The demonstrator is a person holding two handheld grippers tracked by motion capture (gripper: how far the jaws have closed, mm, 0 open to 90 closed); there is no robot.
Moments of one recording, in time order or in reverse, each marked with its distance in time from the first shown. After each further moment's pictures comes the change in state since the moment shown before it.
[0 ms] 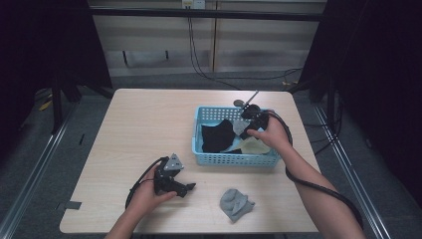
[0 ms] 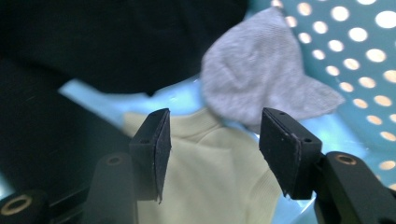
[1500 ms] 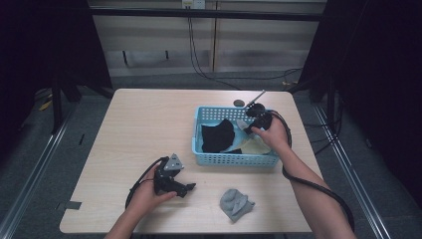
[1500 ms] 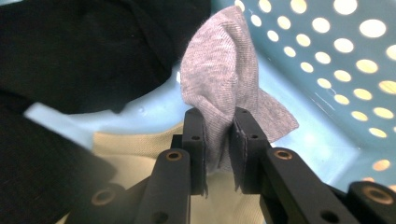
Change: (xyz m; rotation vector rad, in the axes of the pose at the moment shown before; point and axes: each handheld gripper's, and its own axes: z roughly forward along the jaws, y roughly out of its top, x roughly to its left) left arm 0.000 0.000 0.000 -0.004 -0.002 -0.004; right arm -0.017 -0.009 0.005 -0.052 0.010 0.071
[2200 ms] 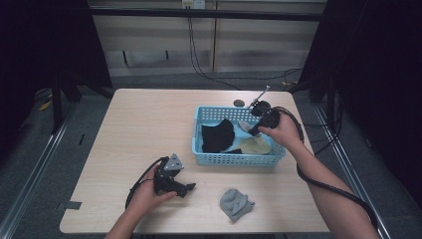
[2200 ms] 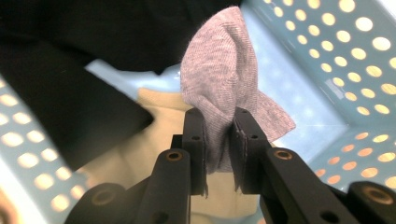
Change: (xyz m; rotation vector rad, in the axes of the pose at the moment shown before) left arm 0.000 0.000 0.000 -0.001 0.000 -0.002; right arm 0.011 -0.004 -0.043 0.055 0.062 -0.097
